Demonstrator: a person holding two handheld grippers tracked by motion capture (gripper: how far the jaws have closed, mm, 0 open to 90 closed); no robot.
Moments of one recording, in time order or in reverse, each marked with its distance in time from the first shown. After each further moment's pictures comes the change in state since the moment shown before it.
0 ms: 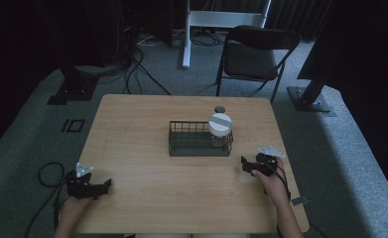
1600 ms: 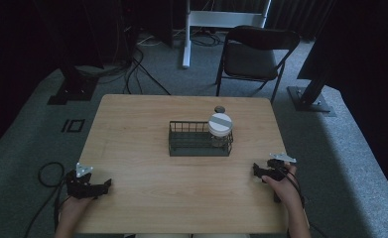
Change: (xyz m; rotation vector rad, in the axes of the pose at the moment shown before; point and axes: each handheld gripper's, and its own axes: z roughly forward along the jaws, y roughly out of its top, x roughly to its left) left arm 0.000 0.000 0.000 0.000 0.000 0.001; right arm -0.032 -0.027 -0.007 0.116 -0.107 0.106
